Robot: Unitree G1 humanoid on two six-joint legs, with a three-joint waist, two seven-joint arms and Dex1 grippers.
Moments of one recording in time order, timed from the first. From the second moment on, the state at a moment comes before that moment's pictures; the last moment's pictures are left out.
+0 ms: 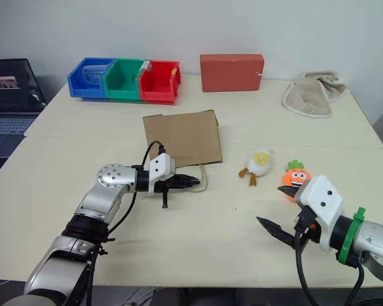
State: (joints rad) left arm -0.60 0.50 -0.19 0.35 -0.15 0.01 -1.22; right arm 0.21 -0.91 -0.47 -0.98 0.85 0.89 0.54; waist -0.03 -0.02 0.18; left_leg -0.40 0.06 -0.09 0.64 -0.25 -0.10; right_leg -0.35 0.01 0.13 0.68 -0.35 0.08
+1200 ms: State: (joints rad) left arm -0.75 0.40 -0.08 -0.02 -0.63 1.09 -1.00; right arm -0.23 -0.56 0.30 -0.65 0.36 0.78 0.19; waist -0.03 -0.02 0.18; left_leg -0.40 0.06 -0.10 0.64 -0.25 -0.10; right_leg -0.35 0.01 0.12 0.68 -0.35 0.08
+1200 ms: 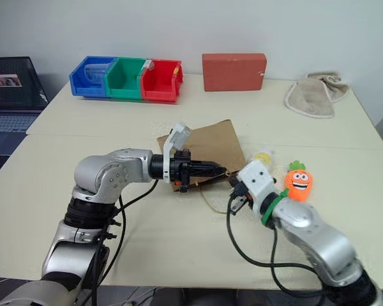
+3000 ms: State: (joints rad) left arm -1.14 0.45 -0.04 0.25 -0.49 0.71 -0.94; right arm -0.33 -0.05 0.35 -0.09 -0.07 0.54 0.15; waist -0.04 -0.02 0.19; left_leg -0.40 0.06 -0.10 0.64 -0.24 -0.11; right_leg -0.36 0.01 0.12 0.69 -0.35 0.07
